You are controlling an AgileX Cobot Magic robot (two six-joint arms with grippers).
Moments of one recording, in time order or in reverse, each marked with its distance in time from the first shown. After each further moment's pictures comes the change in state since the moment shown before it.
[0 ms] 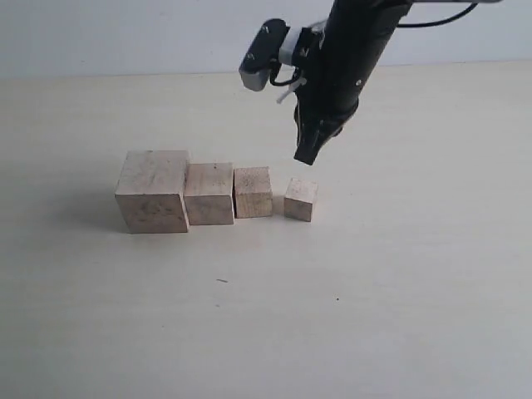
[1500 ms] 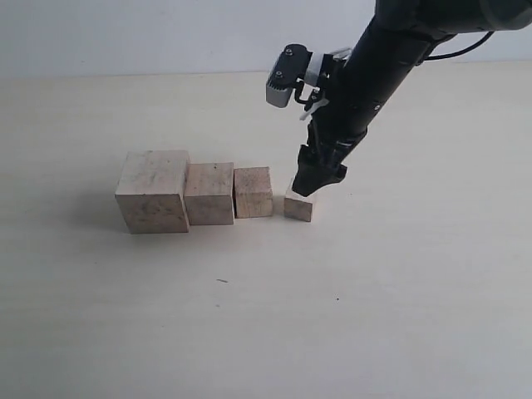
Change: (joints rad) left arm 0.000 0.000 0.000 0.000 0.000 0.000; right arm -0.099 0.029 0.087 0.285 -0.049 -0.316
